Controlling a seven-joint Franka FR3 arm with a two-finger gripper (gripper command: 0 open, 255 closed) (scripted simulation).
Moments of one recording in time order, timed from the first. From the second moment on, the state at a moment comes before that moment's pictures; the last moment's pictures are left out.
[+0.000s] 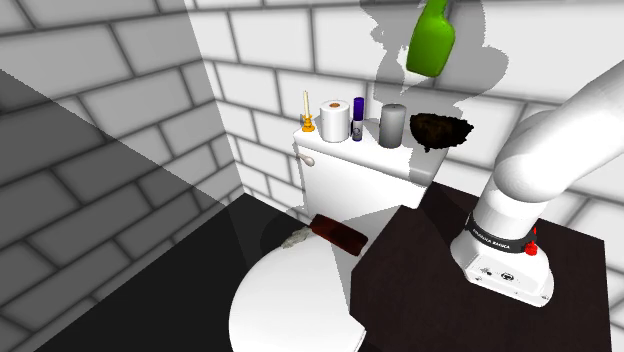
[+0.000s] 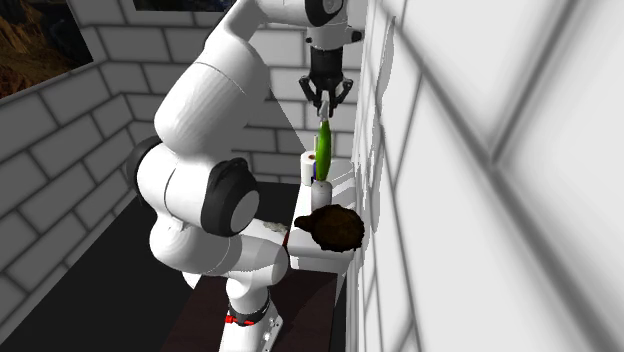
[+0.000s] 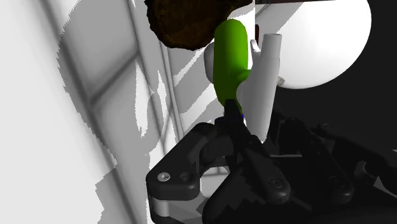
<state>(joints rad) -0.07 -0.52 -0.27 -1.66 -0.14 1.19 -0.31</state>
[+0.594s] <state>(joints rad) -0.09 -0.55 -0.34 -1.61 -0.18 1.12 -0.41</state>
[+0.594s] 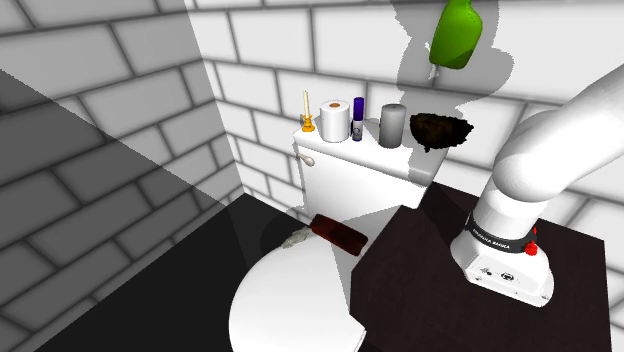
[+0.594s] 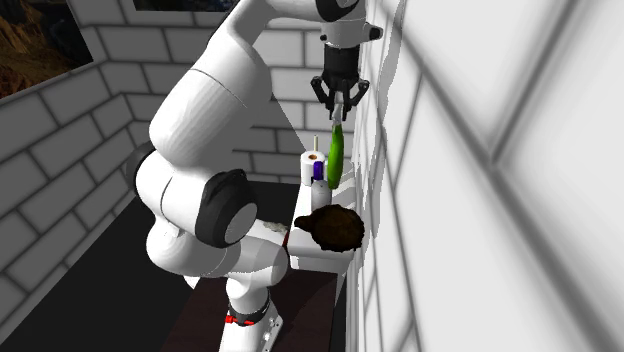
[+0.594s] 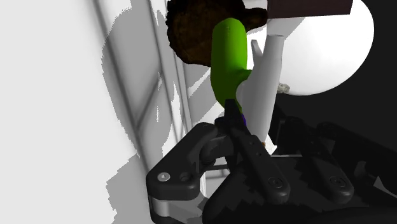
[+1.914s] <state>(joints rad) -0.12 -0.73 -0.34 -2.04 -0.22 1.37 -0.37</state>
